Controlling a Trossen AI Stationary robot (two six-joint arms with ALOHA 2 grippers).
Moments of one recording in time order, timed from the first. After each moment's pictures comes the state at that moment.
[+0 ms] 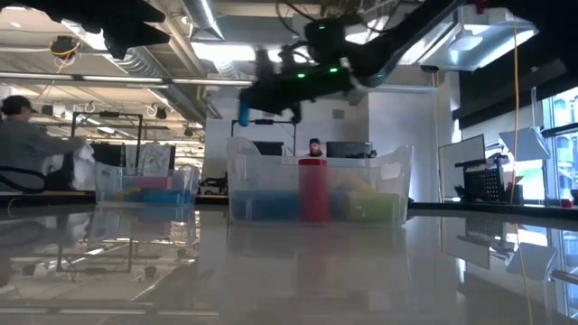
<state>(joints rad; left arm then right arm) -0.19 0.49 0.51 -0.22 -0.44 -0.15 -0.35 1.98 1.34 0.55 -0.05 0.25</state>
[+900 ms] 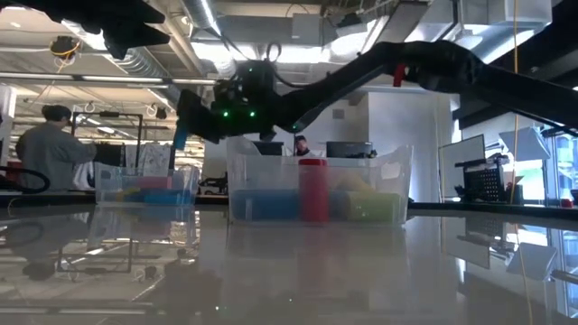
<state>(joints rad) -0.19 0.49 0.51 -0.22 -0.44 -0.14 -0.33 2.66 2.21 0.51 0.05 0.23</state>
